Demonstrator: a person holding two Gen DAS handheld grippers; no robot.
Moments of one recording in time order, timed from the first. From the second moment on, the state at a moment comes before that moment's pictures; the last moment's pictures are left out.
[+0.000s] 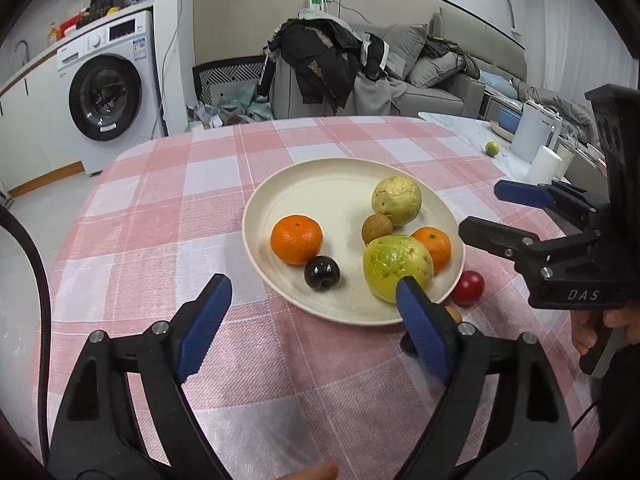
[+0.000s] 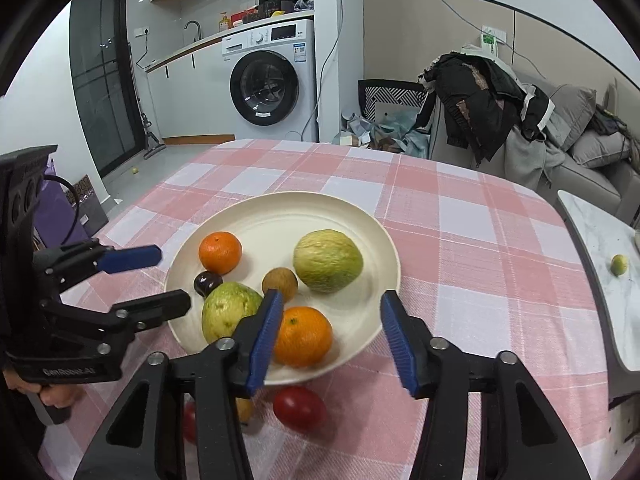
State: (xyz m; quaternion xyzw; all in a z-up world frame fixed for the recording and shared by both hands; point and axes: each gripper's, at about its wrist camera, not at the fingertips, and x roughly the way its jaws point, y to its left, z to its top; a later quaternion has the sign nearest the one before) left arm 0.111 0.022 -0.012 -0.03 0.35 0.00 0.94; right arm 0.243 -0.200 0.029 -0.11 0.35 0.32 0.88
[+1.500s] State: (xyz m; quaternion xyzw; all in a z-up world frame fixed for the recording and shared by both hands) left arm 0.086 -0.013 -0.019 -0.01 0.37 -0.05 0.93; right arm 0.211 -0.231 0.017 -0.13 0.38 0.31 0.86
